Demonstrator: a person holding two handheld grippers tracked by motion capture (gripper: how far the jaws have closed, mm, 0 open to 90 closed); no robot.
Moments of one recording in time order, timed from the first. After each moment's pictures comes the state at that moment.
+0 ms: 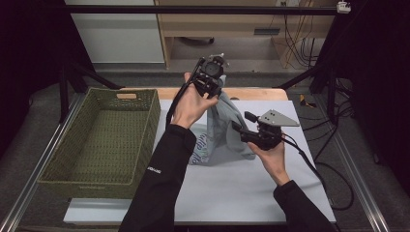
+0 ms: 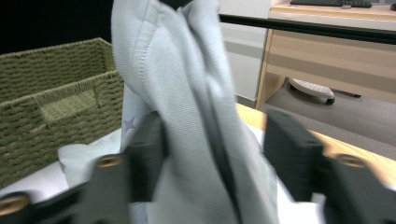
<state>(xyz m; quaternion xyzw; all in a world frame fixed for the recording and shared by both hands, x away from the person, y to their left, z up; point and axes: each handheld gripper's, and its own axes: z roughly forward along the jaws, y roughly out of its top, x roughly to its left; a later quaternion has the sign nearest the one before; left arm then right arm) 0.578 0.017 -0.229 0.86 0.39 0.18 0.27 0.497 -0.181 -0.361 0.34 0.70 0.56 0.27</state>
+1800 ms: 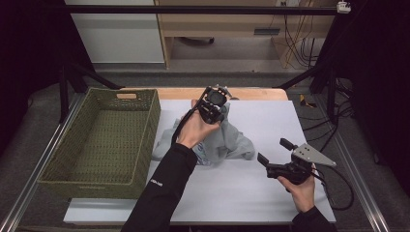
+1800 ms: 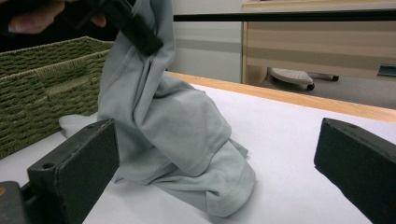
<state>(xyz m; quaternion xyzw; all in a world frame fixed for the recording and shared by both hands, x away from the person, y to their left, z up) 0.569 0.004 -0.316 0.89 0.34 0.15 0.25 0.430 -0.251 -0.411 0.39 0.67 0.57 0.28</state>
